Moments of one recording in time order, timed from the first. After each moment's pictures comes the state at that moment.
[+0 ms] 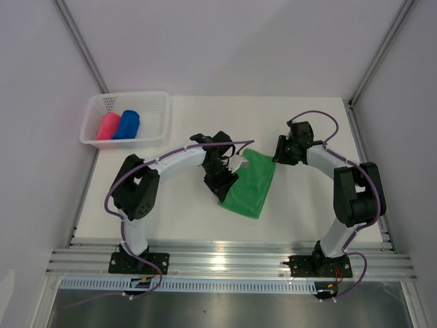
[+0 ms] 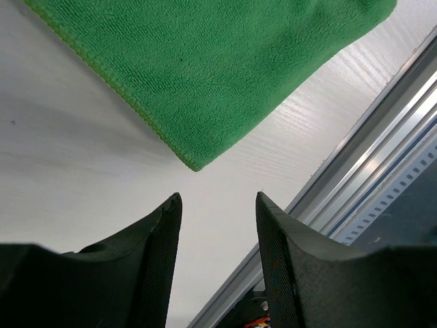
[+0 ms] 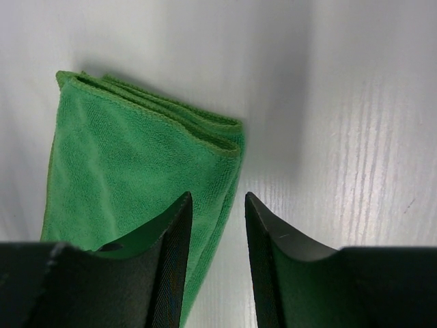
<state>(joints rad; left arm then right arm) -0.71 1.92 1.45 -0.98 0.41 0.21 0.21 1.73 1.08 -0.26 -0.14 0.35</state>
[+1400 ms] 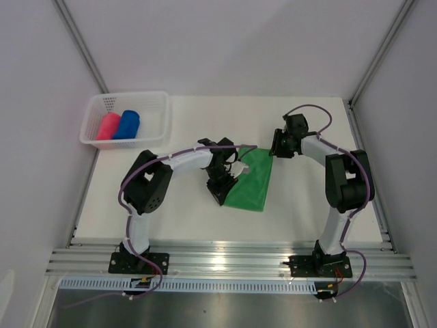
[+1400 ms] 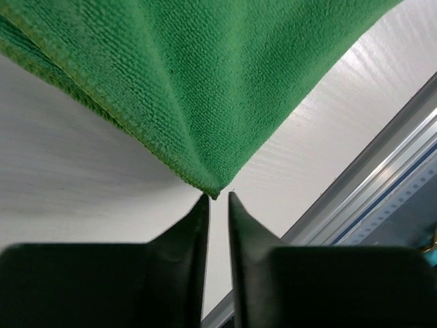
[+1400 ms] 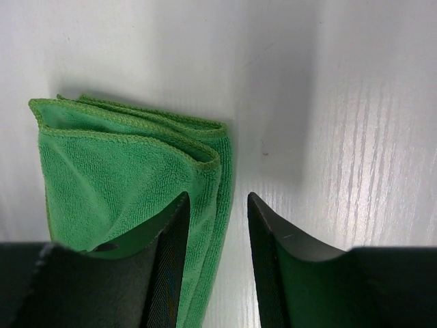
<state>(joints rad) -0.71 2.02 1.45 -0.94 0.43 0.19 0.21 1.90 1.26 -0.29 -0.14 0.35</state>
